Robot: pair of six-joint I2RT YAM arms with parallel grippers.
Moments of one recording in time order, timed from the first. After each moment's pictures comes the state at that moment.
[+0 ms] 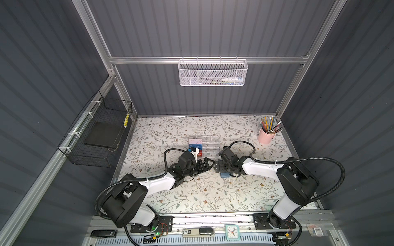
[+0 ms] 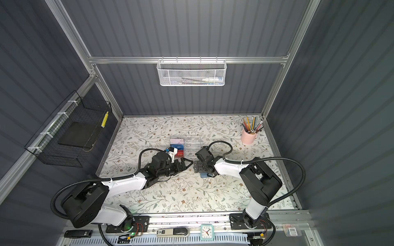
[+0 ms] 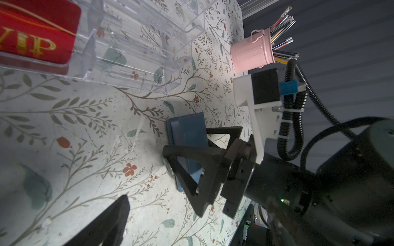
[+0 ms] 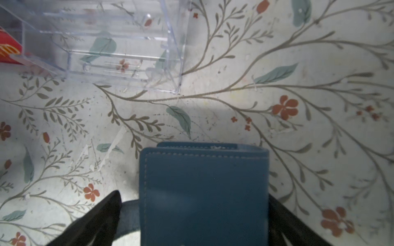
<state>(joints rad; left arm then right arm) -0.72 1.45 0.56 0.40 0.34 -1.00 0.74 1.68 0.87 -0.26 0.17 0.59</state>
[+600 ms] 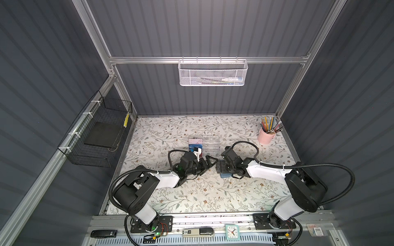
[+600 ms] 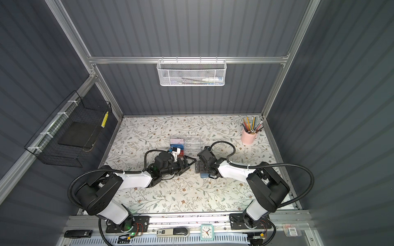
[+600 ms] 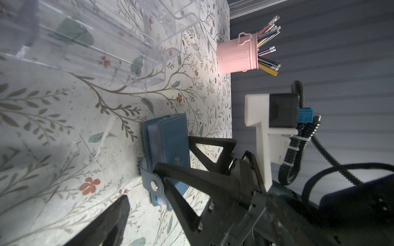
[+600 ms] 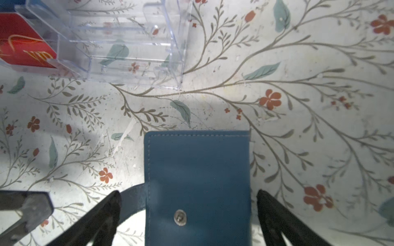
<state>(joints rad) -0.72 1.59 0.57 0.62 0.42 -1.17 0.74 1.56 0.79 -0.25 0.16 0.60</state>
